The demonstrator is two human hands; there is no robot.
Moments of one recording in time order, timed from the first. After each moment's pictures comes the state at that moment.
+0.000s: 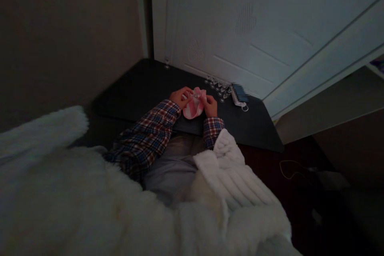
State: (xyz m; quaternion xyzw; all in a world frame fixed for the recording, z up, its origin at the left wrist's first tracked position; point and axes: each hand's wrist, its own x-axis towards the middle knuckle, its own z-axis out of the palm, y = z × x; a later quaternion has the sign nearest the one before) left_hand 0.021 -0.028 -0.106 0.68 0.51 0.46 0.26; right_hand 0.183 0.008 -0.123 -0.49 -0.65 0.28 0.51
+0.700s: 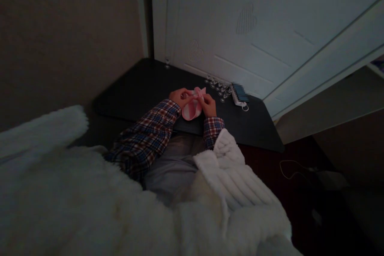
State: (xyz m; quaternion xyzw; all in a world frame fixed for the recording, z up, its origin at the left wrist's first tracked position) left_hand 0.022 -0.028 -0.102 0.65 0.59 0.44 0.19; right_hand 0.177 -0.005 -0.112 -0.41 -0.70 0.29 0.51
